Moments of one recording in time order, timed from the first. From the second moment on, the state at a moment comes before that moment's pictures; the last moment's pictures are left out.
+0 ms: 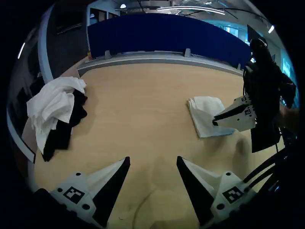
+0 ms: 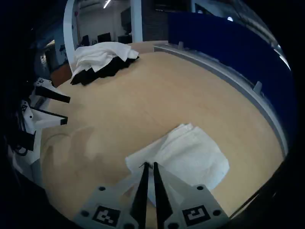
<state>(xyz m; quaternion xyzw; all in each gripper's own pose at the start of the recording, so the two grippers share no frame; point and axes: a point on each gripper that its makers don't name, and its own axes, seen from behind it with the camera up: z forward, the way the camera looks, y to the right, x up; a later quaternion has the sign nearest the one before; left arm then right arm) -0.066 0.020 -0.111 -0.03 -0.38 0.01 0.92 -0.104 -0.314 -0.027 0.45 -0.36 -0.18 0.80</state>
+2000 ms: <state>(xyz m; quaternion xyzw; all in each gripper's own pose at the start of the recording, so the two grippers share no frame) -0.061 0.029 -0.103 -0.04 -0.38 0.01 0.92 -0.135 -0.212 -0.055 0.36 -0.41 -0.16 0.82</state>
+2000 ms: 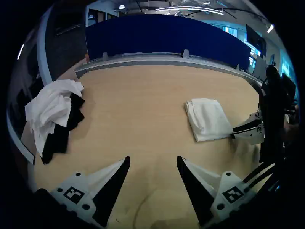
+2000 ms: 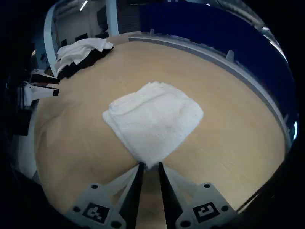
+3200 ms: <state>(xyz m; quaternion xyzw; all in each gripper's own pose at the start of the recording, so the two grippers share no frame) -0.050 0.029 -0.094 -0.04 -0.37 0.01 0.93 -0.009 -0.229 0.010 0.35 -0.29 -0.16 0.87</state>
